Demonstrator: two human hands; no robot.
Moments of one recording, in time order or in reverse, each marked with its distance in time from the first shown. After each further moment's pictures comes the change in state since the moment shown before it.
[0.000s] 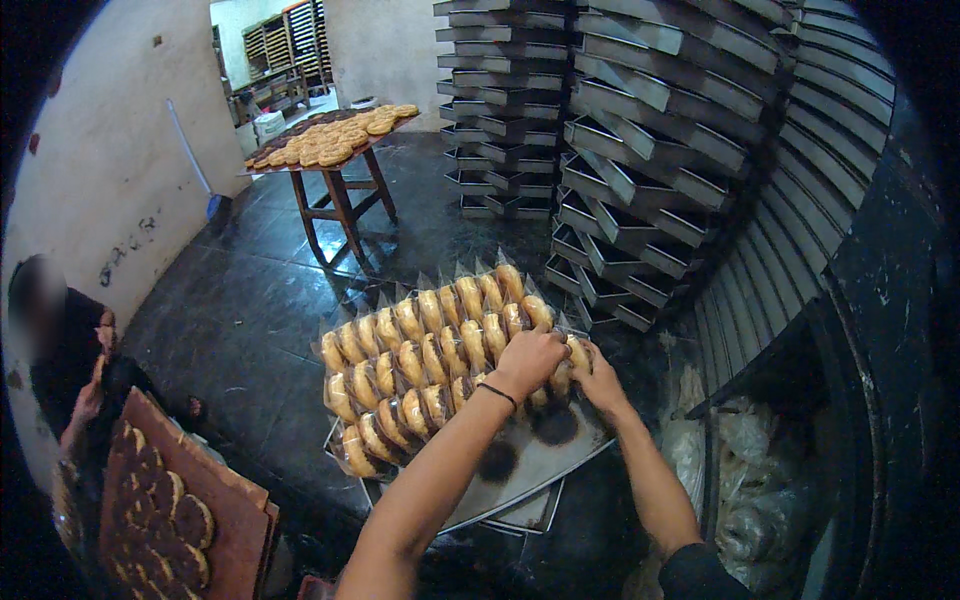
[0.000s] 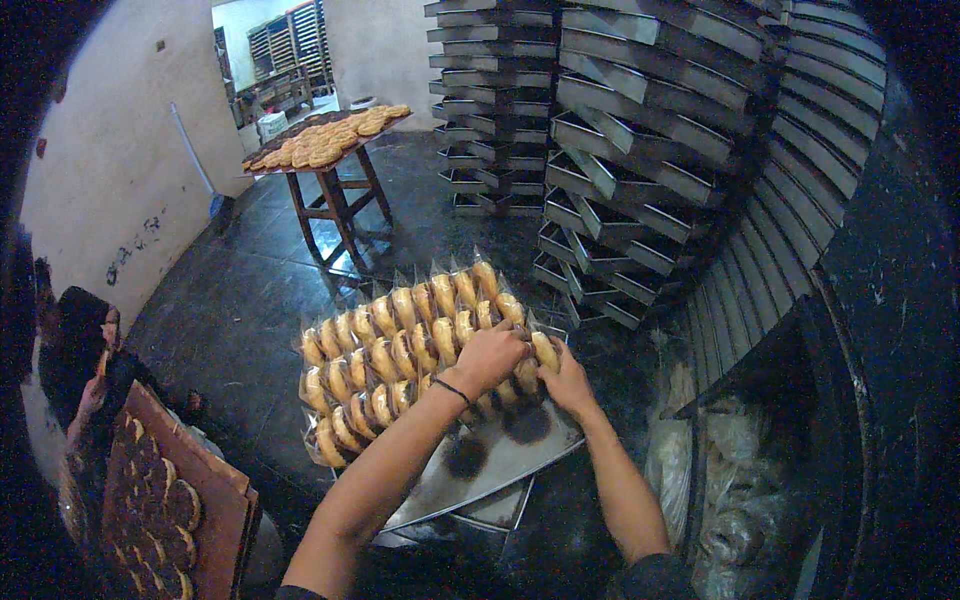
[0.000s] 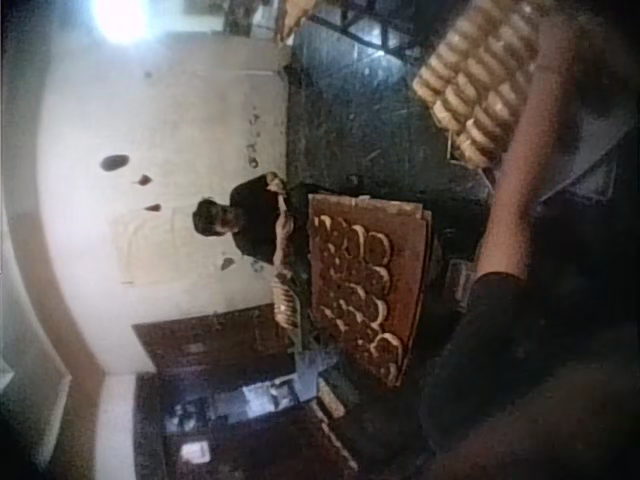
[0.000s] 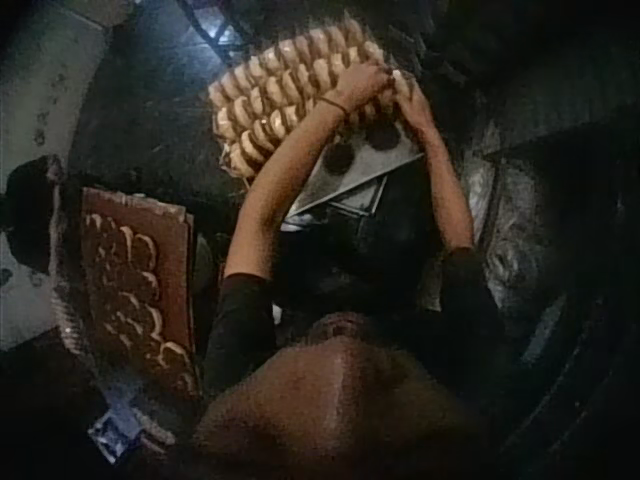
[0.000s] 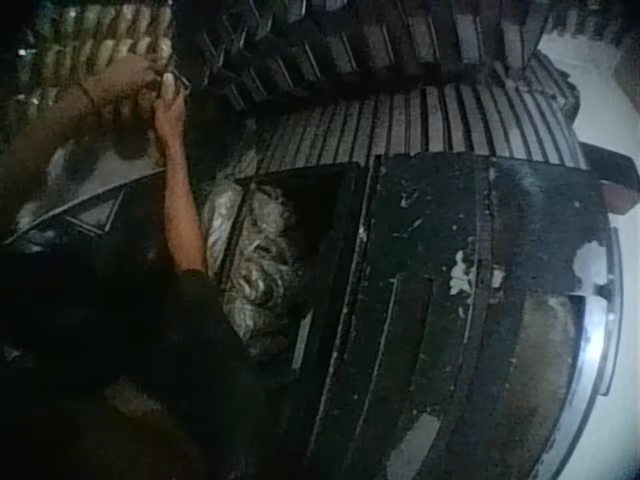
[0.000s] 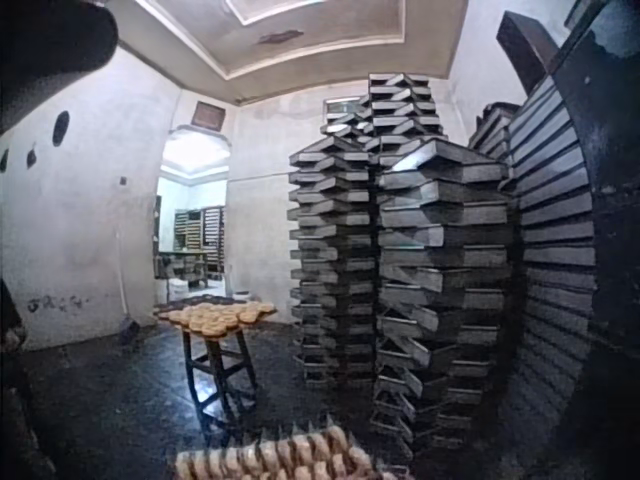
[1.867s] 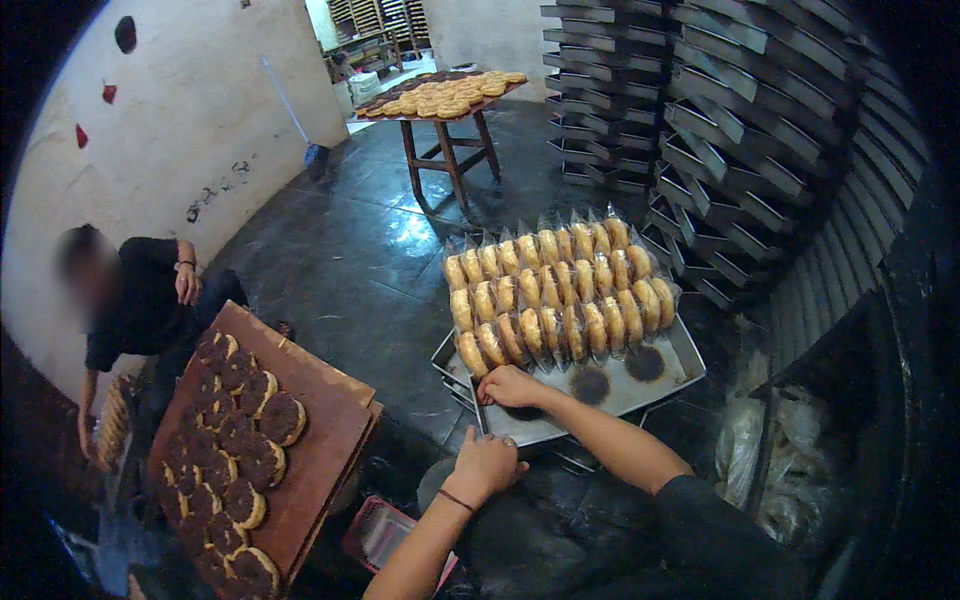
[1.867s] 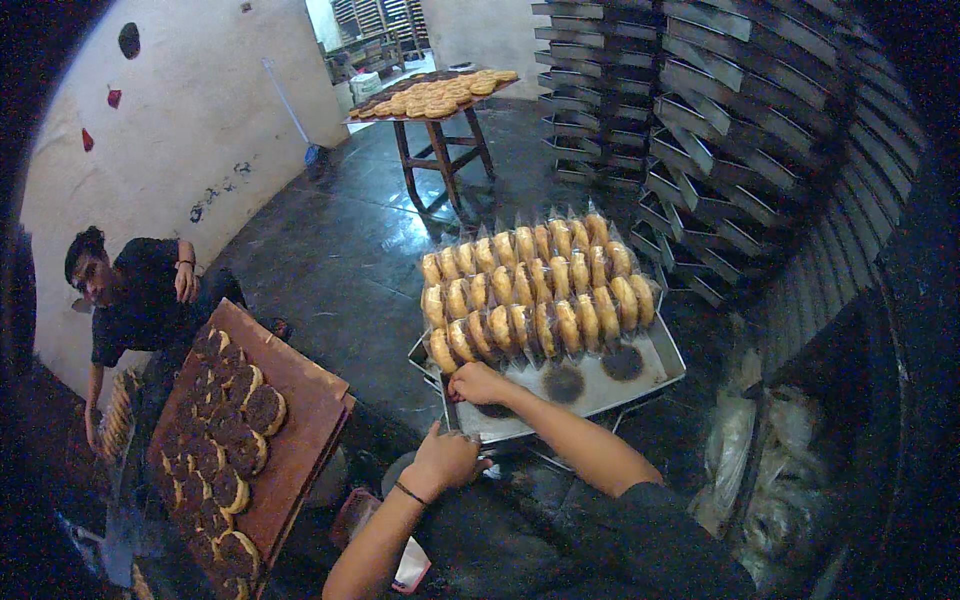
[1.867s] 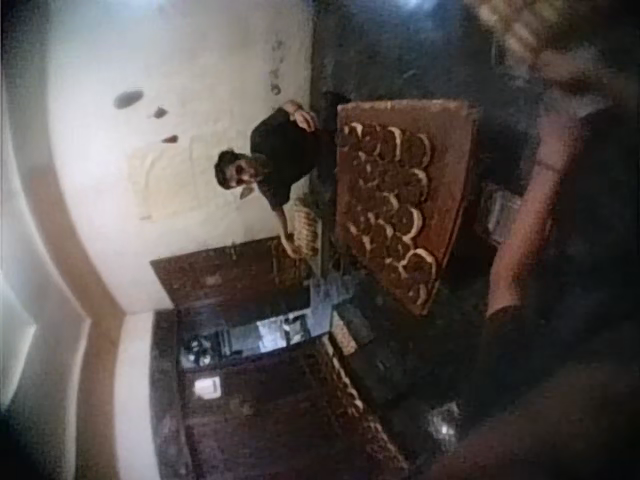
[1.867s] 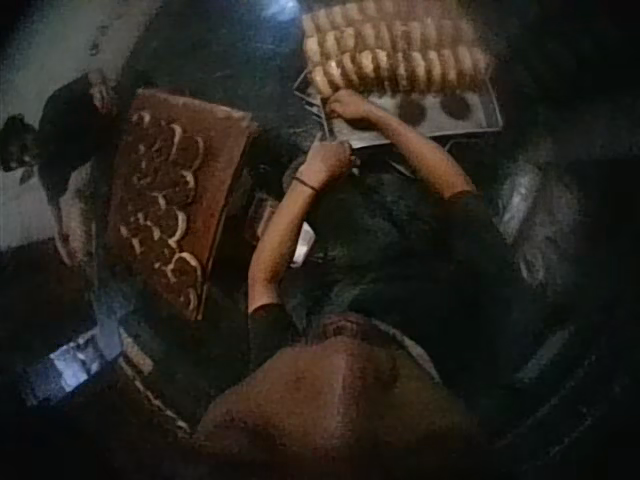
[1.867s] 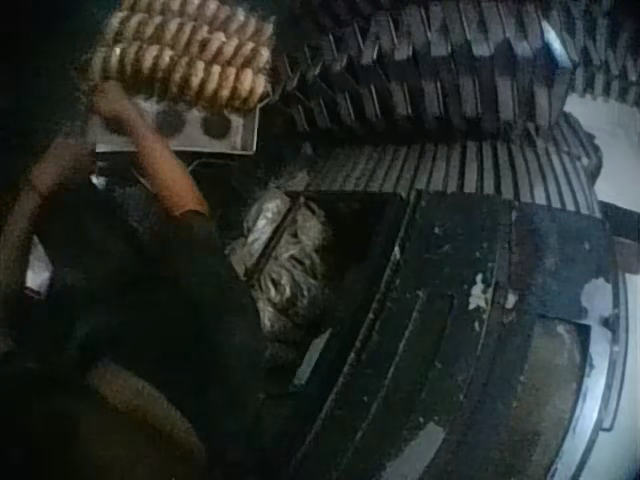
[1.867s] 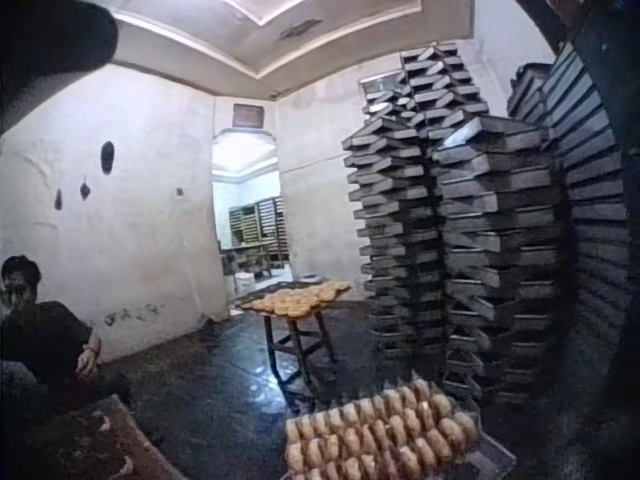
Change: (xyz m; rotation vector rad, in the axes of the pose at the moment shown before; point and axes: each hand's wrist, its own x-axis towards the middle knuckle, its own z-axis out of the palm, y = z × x) left_hand -0.286 0.105 -0.110 -0.077 -0.689 -0.615; right_hand -0.096 -0.084 0.252 0.007 -0.980 -0.230
